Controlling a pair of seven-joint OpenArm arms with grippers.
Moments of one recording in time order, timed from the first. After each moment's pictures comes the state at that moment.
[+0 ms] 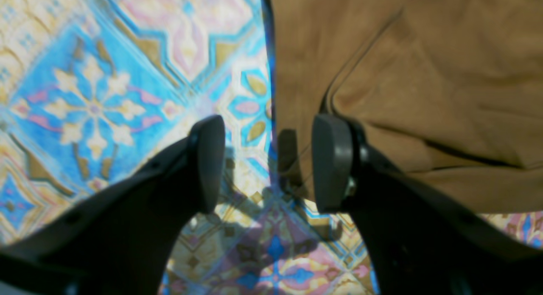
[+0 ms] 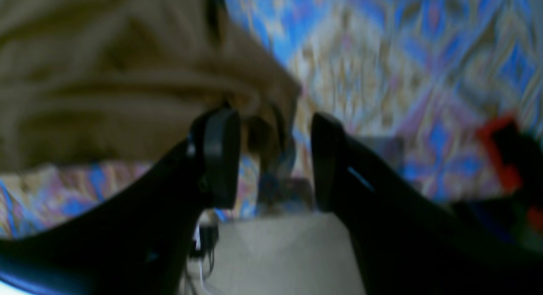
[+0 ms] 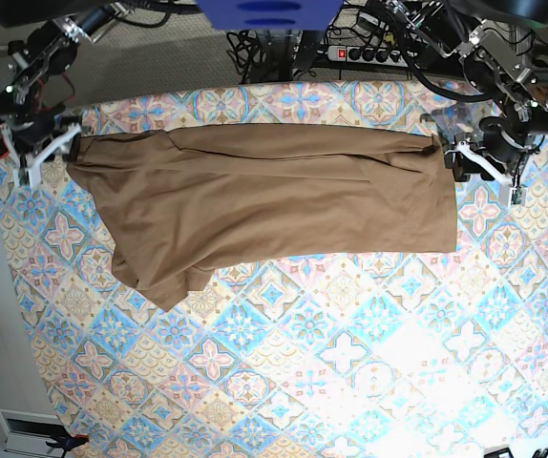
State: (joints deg) left arm 7.3 -2.8 -48.5 105.7 -26.4 -40.8 73.9; right arm -11.7 5.1 51.7 103.6 20.4 44.4 -69.4
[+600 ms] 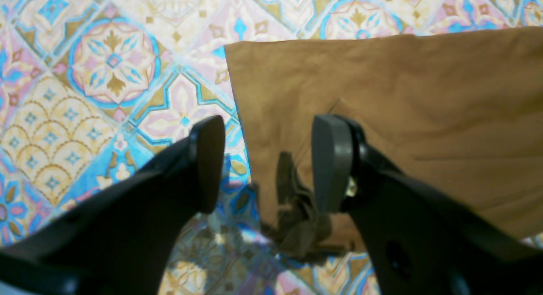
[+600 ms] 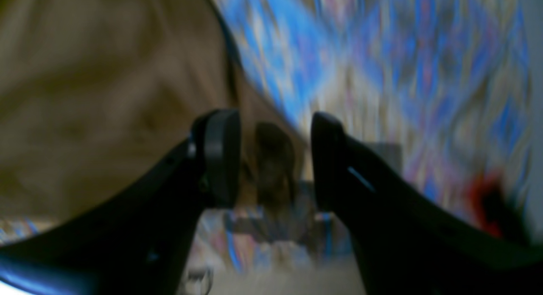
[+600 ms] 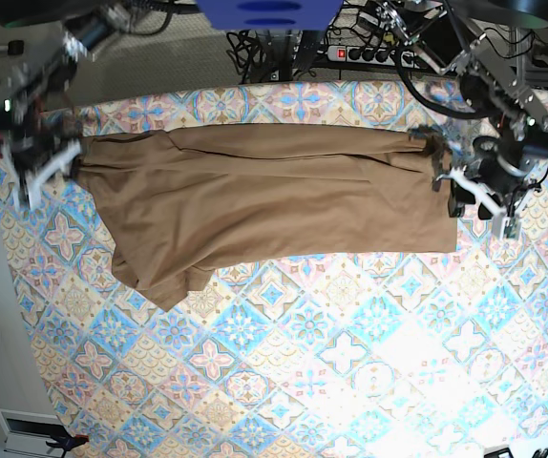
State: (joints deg) left arm 2.1 -2.6 -41.9 111.6 -25.5 -40.8 74.3; right arm -2.3 5.3 49.4 103.5 20.4 44.4 -74.0
